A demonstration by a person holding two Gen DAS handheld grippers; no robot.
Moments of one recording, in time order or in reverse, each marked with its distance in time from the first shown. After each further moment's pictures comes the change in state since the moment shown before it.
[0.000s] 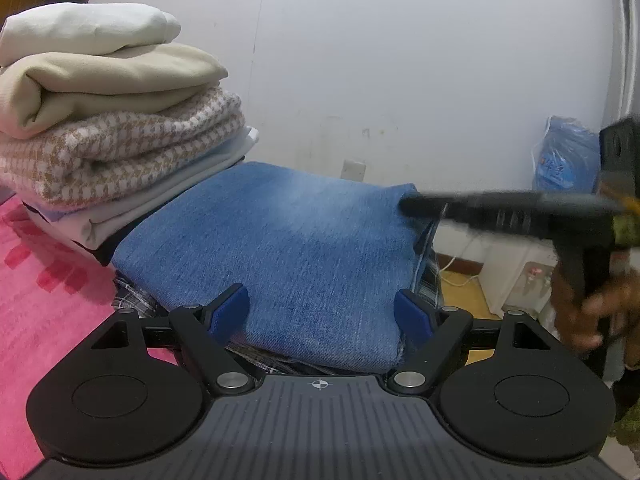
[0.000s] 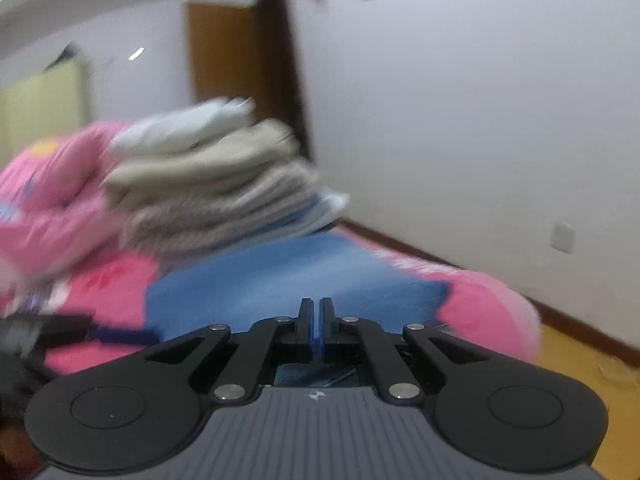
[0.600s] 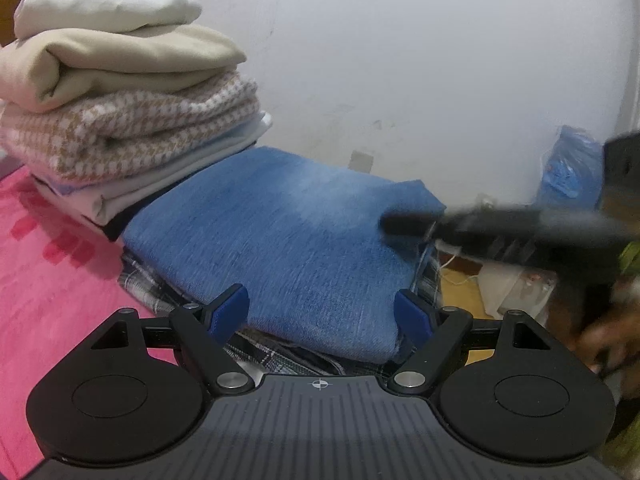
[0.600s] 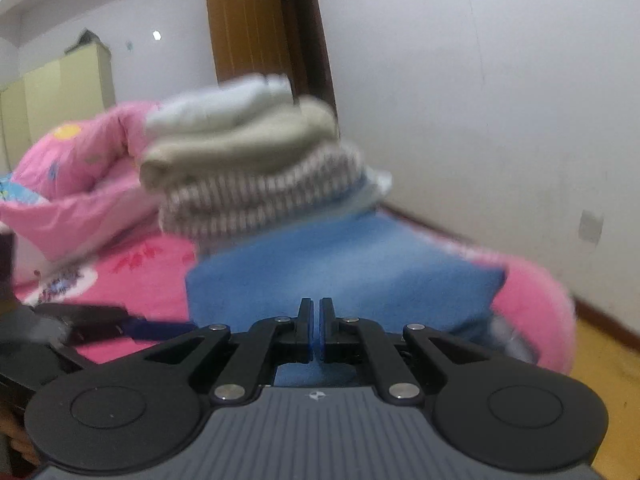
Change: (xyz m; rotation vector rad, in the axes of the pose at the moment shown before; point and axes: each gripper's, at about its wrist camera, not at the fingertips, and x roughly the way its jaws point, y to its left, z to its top) left arm -0.004 0.001 0.007 -0.078 0.055 0.022; right arm 0.003 0.022 0.002 0.056 0.045 0.067
